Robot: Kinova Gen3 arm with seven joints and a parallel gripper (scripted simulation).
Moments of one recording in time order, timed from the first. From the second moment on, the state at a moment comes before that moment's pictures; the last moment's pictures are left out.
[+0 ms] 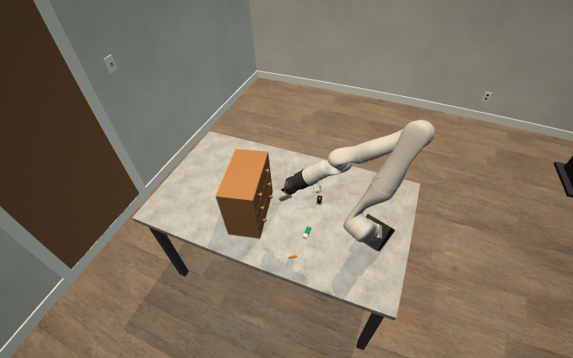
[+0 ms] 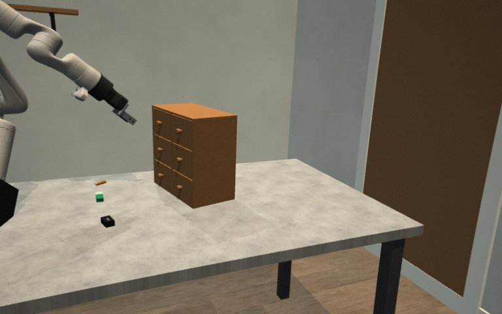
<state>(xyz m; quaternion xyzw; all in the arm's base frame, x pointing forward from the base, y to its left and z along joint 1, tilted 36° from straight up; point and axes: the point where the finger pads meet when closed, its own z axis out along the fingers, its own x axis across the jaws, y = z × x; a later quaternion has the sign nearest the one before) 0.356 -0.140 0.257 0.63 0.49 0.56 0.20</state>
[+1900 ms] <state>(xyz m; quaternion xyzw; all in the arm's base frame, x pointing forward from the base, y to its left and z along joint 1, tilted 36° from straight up) 0.411 -0.142 0.262 0.63 0.50 0.56 0.22</state>
